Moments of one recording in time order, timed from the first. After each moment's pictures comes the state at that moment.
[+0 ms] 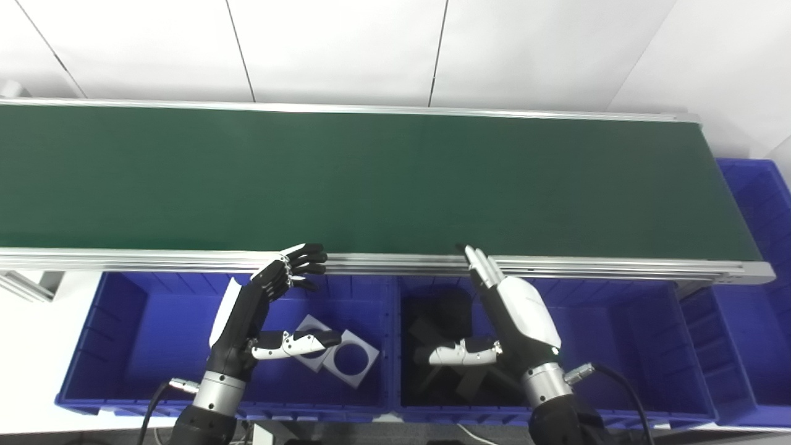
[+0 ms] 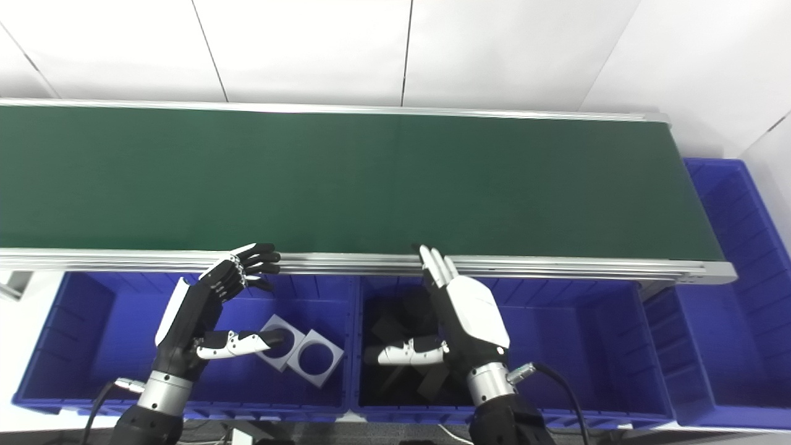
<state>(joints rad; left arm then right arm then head) 0.29 0.17 -0.25 0.00 0.05 -0.45 0.00 0.28 -0.14 0.36 -0.34 -0.66 0.20 0.04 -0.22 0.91</state>
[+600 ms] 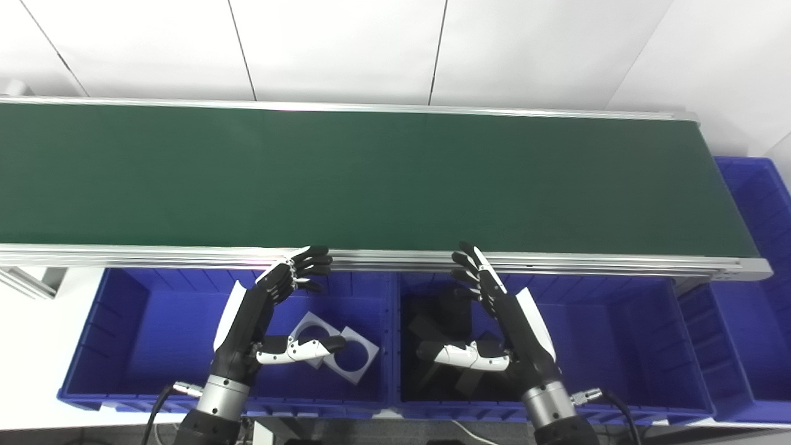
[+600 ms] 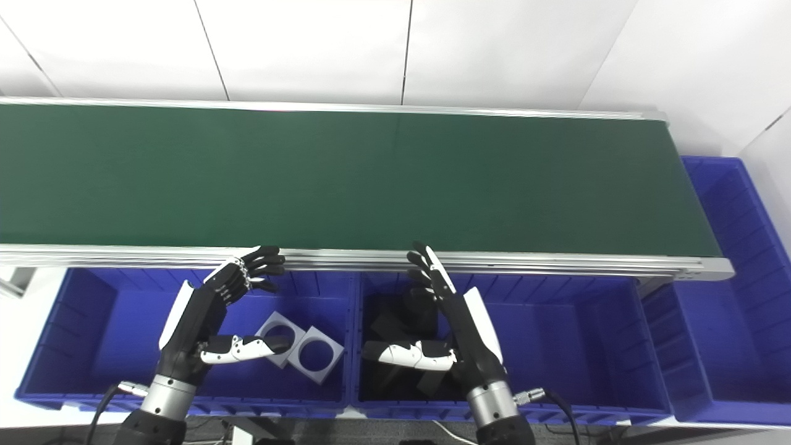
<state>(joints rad) 0.30 0.15 -0.26 -0.02 0.07 -0.45 0.00 0.35 -0.11 0.28 -0.29 -0.23 0.01 0.04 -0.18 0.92</state>
